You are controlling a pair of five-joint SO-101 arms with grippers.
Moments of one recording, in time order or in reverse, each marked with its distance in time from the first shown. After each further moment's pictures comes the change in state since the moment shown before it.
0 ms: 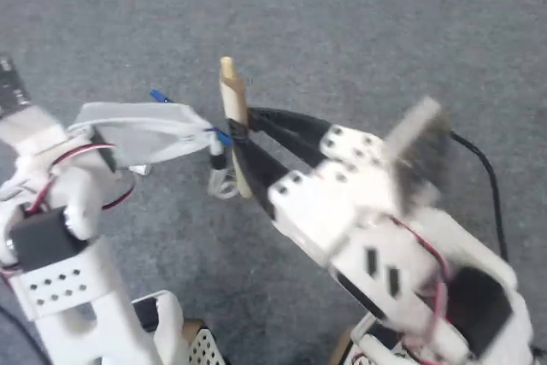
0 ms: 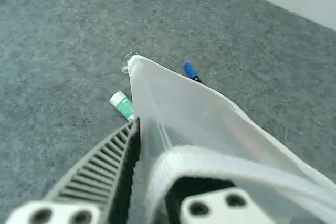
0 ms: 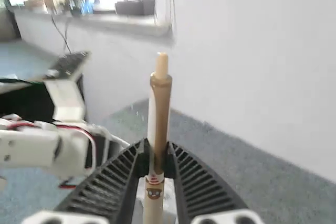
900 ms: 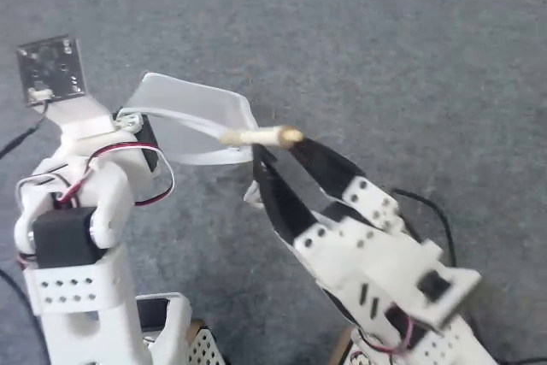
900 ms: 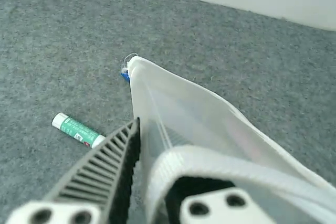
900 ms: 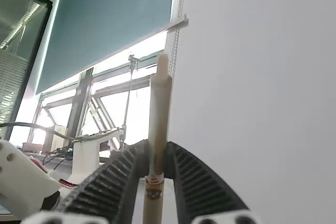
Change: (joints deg) left arm 14.2 0.0 -3.4 0.0 0.4; right arm 0.1 -24.4 56.0 -68.8 9.0
